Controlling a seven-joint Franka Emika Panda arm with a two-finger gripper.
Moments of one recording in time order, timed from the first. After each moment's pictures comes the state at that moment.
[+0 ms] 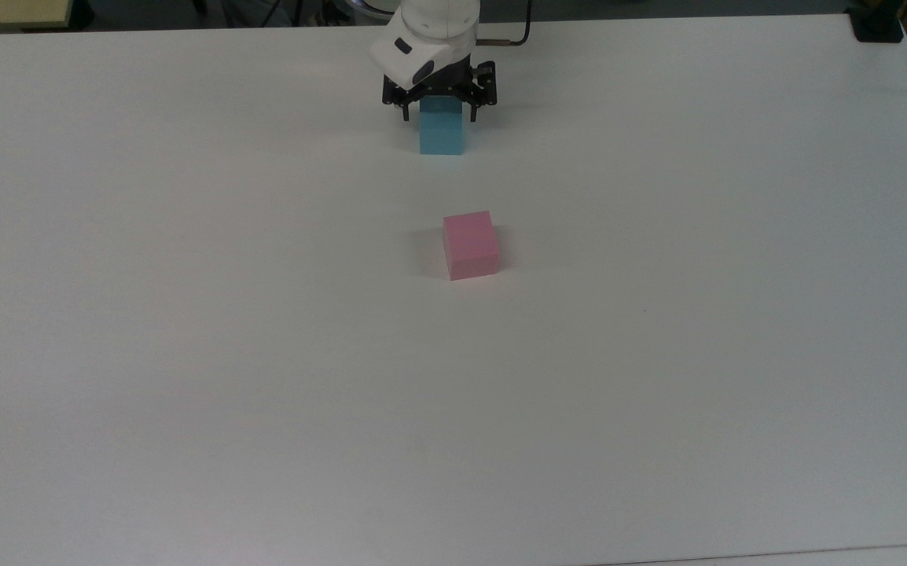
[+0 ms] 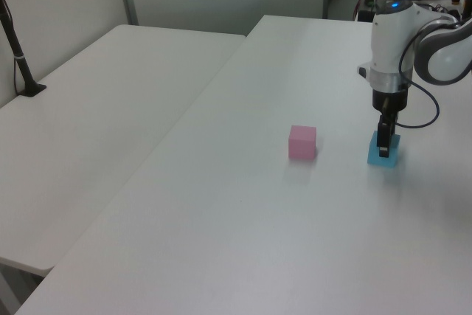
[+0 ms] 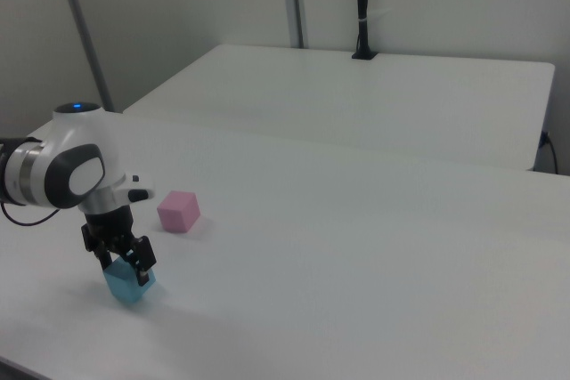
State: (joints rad) arm 0.22 -0.12 -0.01 -2.49 0.00 2.29 0.18
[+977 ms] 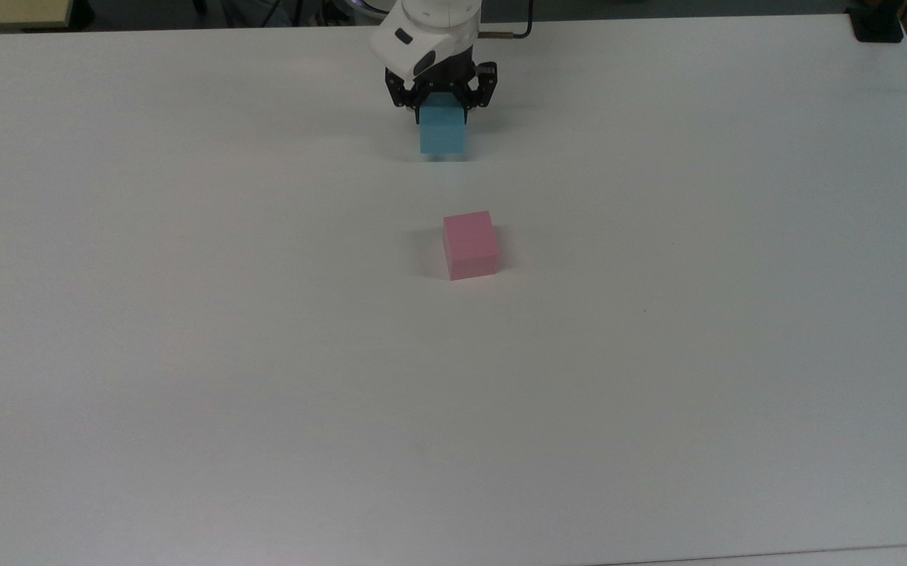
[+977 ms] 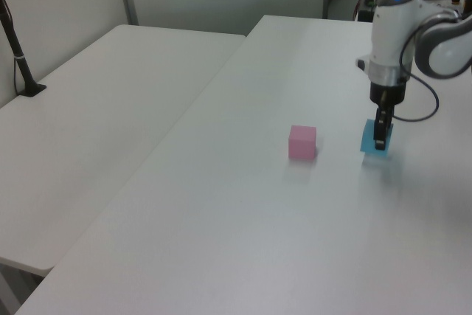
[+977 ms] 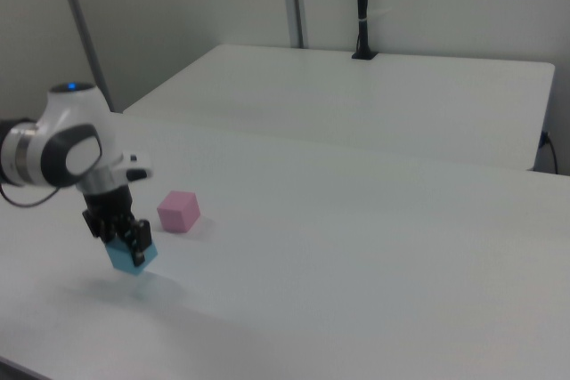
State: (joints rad) arm 0.23 -0.15 -0.01 -2.43 -0.01 2.24 0.18
